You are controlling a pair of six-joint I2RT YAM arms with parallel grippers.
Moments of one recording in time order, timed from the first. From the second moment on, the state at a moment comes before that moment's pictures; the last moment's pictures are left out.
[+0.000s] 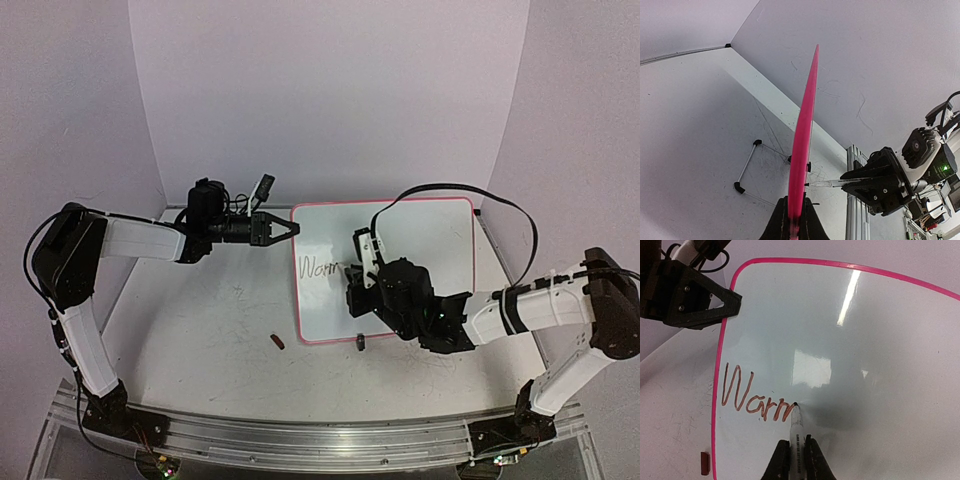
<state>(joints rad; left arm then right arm) -0.51 1.82 1.12 0.52 0.91 -0.52 1.07 1.56 0.81 0.43 0.59 0.18</state>
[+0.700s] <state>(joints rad) -0.51 1.82 1.12 0.52 0.91 -0.52 1.08 1.55 0.80 0.41 0.59 0.25</state>
